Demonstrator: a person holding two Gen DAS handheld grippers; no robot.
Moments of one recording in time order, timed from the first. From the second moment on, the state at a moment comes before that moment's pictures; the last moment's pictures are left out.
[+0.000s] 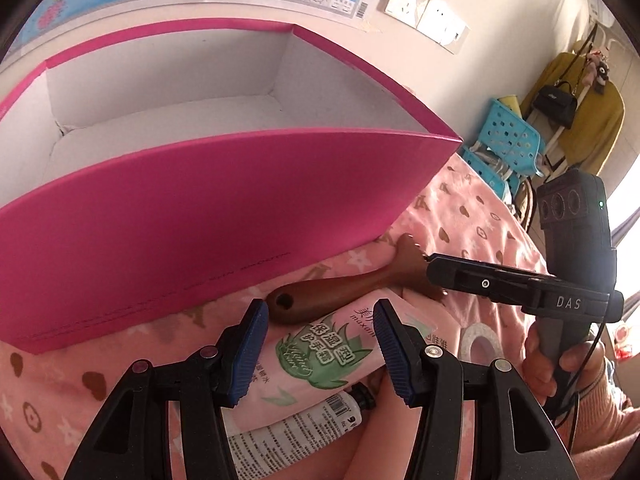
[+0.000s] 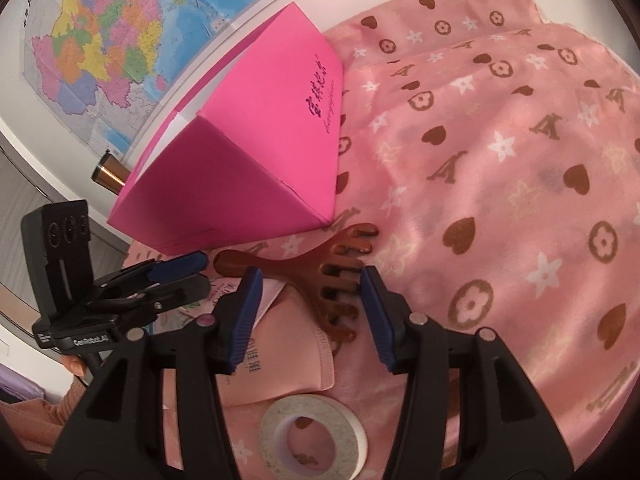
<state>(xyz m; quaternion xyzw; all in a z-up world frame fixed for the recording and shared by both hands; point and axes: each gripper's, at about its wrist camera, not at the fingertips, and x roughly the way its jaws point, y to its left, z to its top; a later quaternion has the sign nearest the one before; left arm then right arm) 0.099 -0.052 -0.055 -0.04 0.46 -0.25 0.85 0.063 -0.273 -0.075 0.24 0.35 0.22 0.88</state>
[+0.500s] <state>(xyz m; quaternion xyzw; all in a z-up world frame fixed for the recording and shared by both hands) 0.094 -0.060 -0.056 -0.03 0.46 -0.27 0.85 0.066 -0.277 -0.078 0.34 0.31 0.31 0.83</state>
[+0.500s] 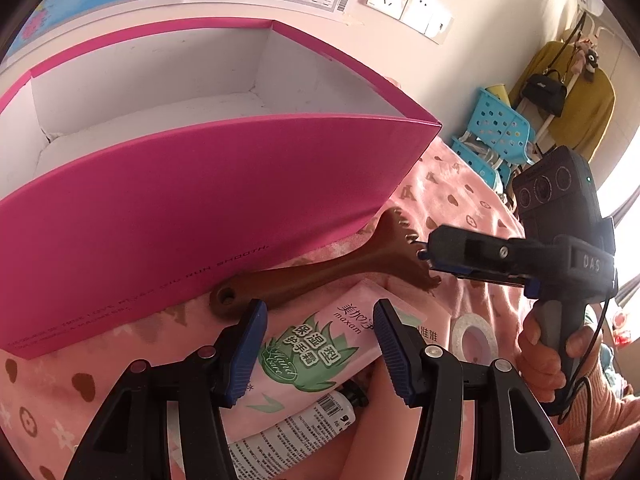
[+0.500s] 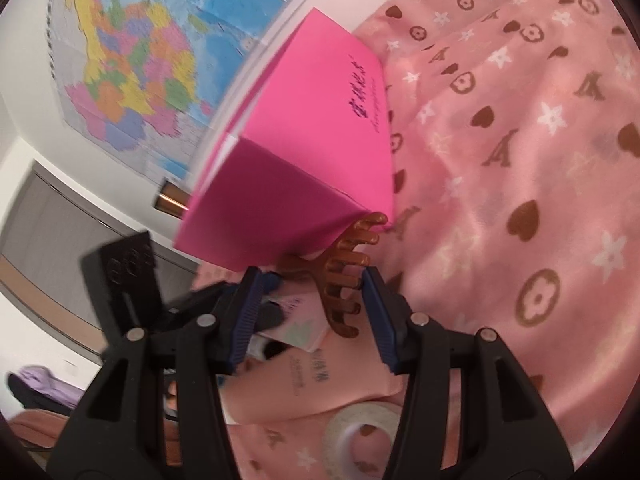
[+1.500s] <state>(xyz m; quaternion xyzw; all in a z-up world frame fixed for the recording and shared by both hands) 0.090 -0.058 -0.051 -0.04 0.45 -0.25 0.85 0.048 -0.283 -0.050 0.37 0.26 0.34 0.82</state>
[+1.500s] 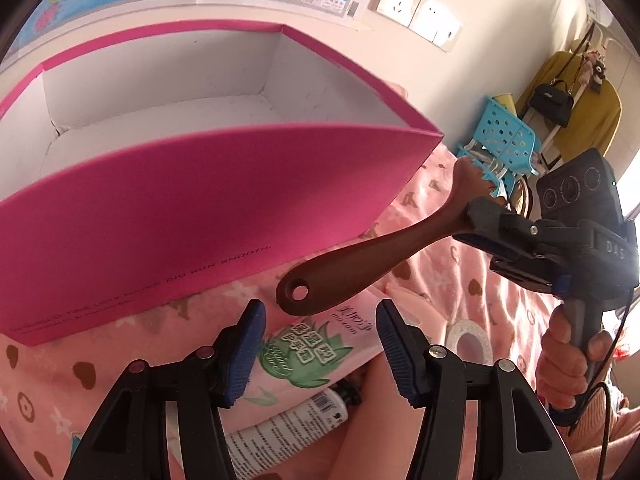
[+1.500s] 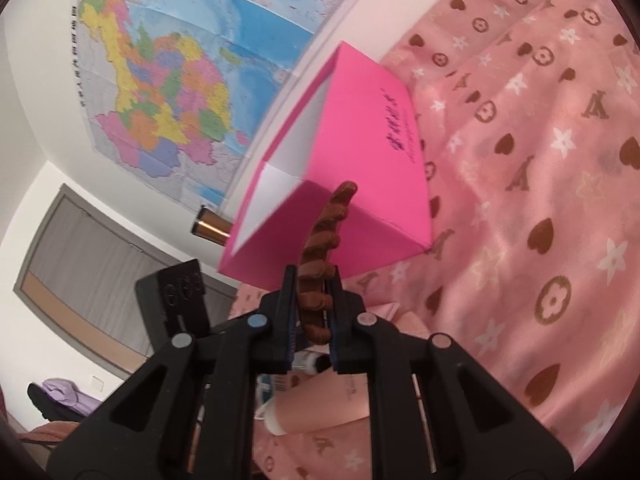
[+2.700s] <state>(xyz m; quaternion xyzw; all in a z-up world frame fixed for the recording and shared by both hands) 0.174 -0.003 -0.011 -0.09 0.41 -0.16 0.89 0.160 -0.216 0.042 0.21 0.30 0.29 0.89</state>
